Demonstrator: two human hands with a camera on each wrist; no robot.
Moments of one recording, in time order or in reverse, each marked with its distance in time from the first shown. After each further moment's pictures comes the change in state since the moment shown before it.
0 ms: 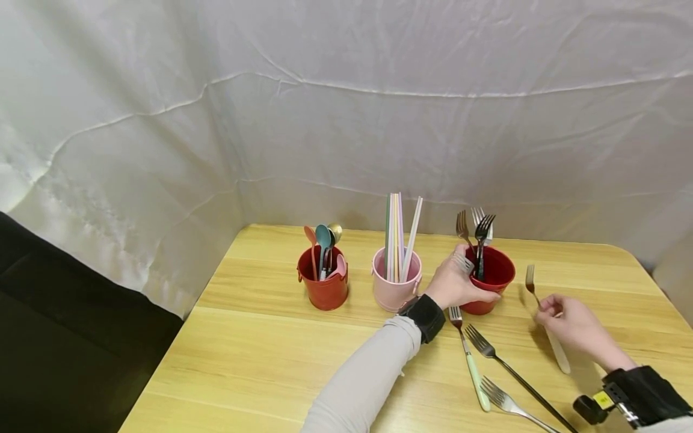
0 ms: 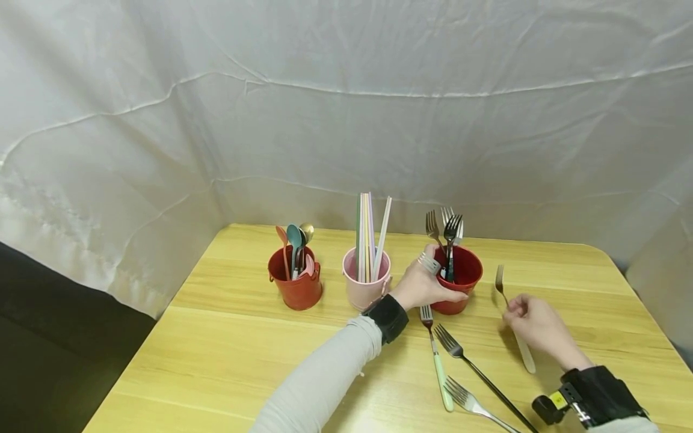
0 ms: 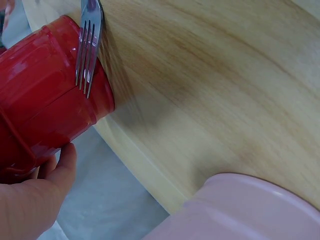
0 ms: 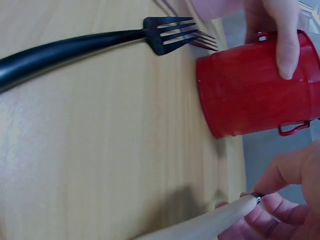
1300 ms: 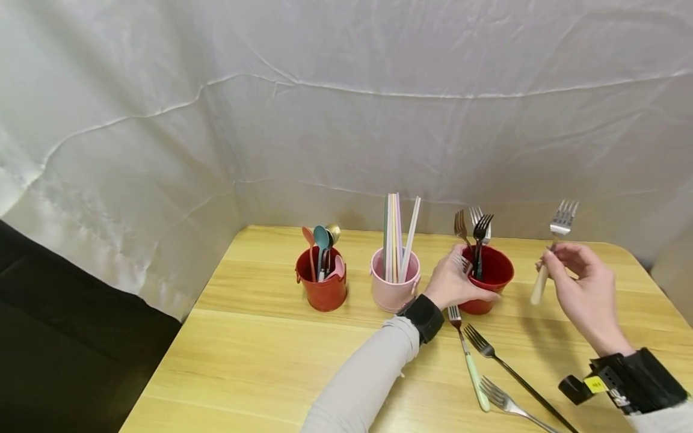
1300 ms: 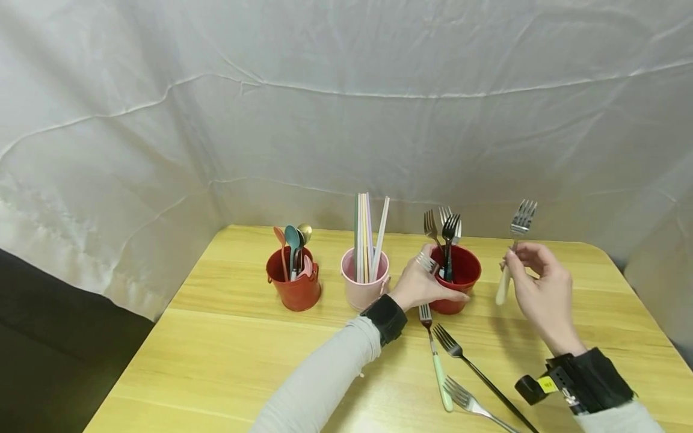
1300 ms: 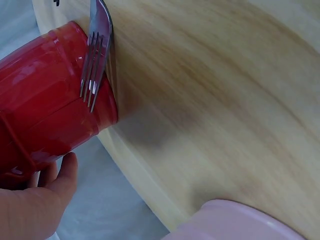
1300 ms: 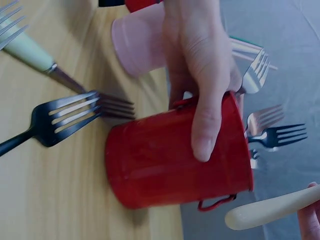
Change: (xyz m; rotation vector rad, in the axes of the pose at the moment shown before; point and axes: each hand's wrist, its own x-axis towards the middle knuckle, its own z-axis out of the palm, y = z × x) left_hand -0.002 0.001 0.001 -0.107 0.035 -0.064; right_hand 0.009 -0.070 -0.021 0.532 0.678 -0.203
